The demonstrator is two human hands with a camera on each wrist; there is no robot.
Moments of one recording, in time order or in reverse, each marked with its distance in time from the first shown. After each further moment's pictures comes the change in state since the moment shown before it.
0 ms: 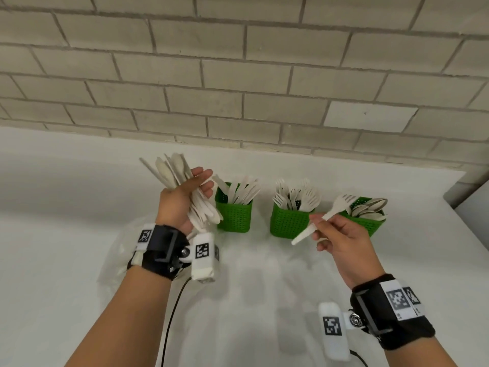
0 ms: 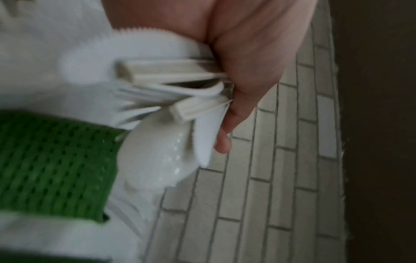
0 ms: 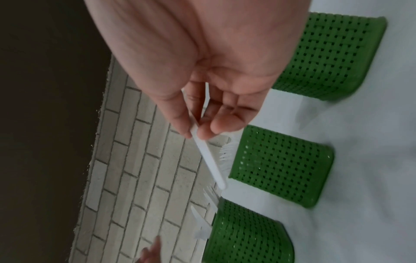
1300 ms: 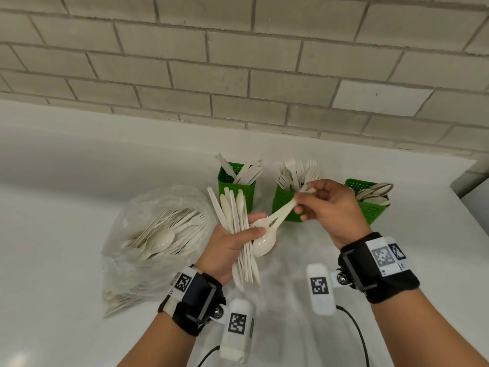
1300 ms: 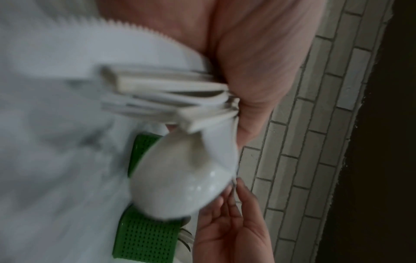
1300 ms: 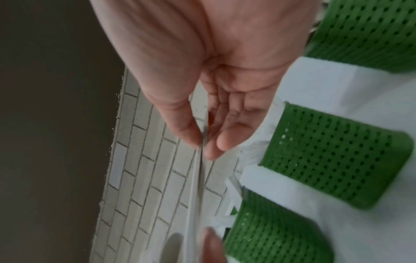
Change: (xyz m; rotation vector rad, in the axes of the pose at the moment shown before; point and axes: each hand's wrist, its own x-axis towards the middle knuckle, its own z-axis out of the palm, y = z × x) left_hand -0.097 -0.079 0.003 0.177 -0.263 -0.254; right_hand 0.017 -0.017 0.028 -0.181 -0.073 0.048
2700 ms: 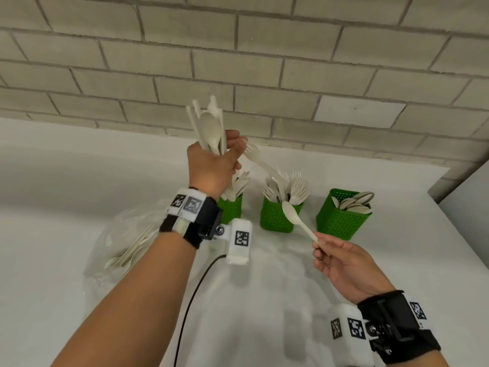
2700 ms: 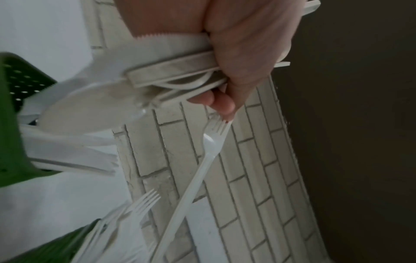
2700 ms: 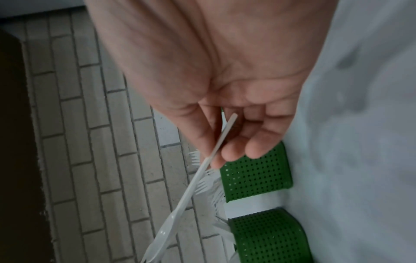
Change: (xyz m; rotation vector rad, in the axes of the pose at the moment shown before) left_hand 0.079 0.106 0.046 0.300 0.268 0.589; right_hand -0.038 0.049 -0.065 0.517 -0.031 0.340
